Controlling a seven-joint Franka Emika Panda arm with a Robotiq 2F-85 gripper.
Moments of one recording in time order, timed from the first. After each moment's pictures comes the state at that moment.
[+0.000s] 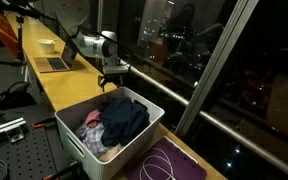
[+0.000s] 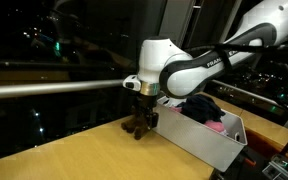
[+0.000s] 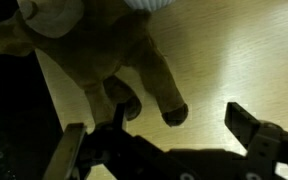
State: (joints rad) arm 0.26 0.80 0.16 -1.55 -0.43 2.29 -0.75
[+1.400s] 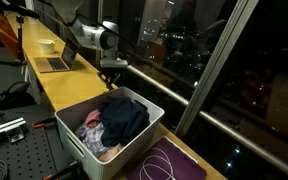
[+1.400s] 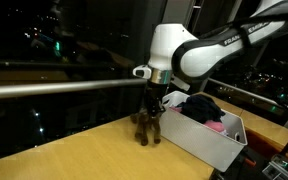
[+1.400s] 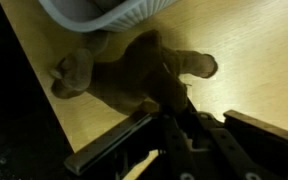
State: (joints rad) arm 0.21 0.64 0.19 -1.68 -0.34 2.27 -0.74
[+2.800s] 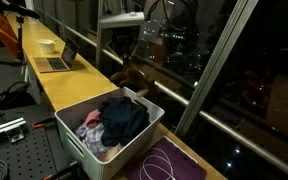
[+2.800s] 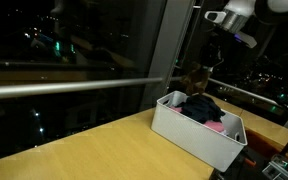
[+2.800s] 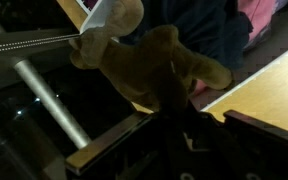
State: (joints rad) arm 0.05 -0.03 0.05 -2.14 -0.24 2.35 -0.79
